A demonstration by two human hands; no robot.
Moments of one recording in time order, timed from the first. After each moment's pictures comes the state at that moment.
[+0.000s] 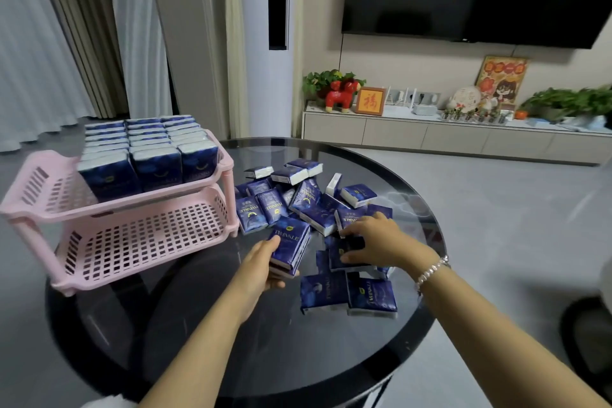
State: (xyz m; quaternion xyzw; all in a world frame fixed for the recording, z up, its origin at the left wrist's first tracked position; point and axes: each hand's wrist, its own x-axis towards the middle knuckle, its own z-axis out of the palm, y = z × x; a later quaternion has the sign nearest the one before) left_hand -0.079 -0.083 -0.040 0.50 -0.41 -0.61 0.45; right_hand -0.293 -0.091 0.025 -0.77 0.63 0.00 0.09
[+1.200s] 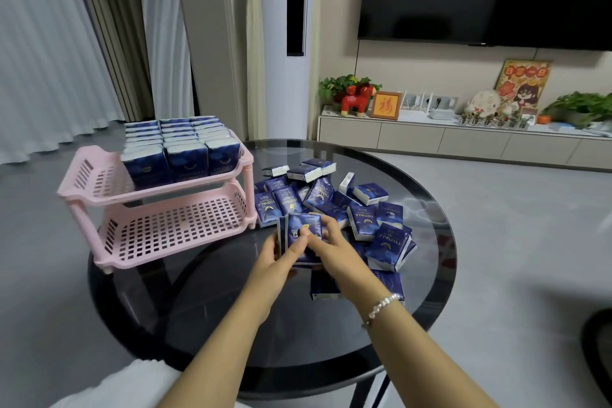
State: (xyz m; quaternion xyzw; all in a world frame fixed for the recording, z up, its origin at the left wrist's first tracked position) left_hand -0.078 -0.044 -0.036 0.45 -0.48 -0.56 0.51; right_hand -0.205 -0.054 -0.012 -0.53 0.51 -0.43 0.52
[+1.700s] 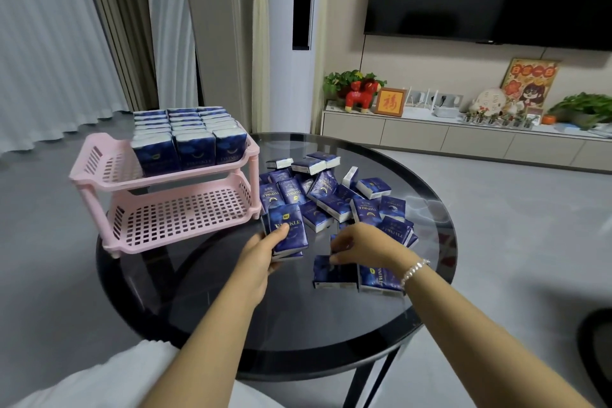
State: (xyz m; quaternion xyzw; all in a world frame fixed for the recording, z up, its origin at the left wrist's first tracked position) left_hand -0.062 -0.052 -0.035 0.46 -0.32 -0.62 0.55; right_hand -0.256 -0.068 0.009 -0.77 0.59 -0.06 0.24
